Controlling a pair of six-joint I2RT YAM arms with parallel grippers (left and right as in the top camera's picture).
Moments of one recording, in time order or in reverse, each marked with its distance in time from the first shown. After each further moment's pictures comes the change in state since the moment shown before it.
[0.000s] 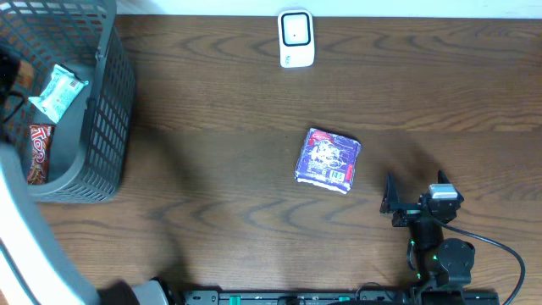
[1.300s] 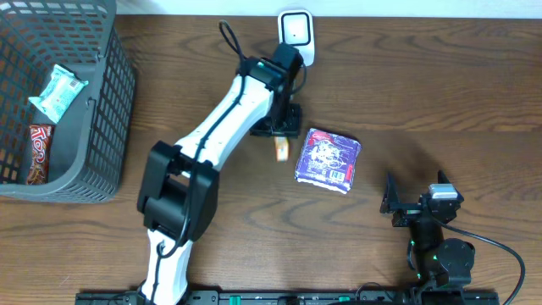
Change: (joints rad) left arm -1.022 0.685 -0.062 -0.187 0.079 0.311; right arm 0.000 0.000 0.000 0.000 0.000 0.000
